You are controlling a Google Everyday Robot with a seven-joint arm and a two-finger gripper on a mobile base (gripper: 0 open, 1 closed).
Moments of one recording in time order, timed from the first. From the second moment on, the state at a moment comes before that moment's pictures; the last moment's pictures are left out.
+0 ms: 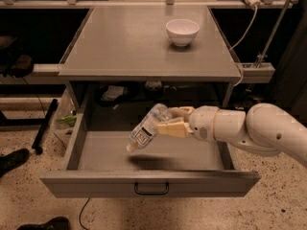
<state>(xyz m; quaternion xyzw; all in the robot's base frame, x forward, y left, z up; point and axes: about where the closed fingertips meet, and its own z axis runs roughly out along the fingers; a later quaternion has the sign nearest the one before) 0.545 -0.056 0.771 -0.36 0.73 0.32 0.48</state>
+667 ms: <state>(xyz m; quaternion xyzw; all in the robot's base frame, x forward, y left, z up) 0.547 -0.038 0.728 -0.38 0.77 0.27 0.44</state>
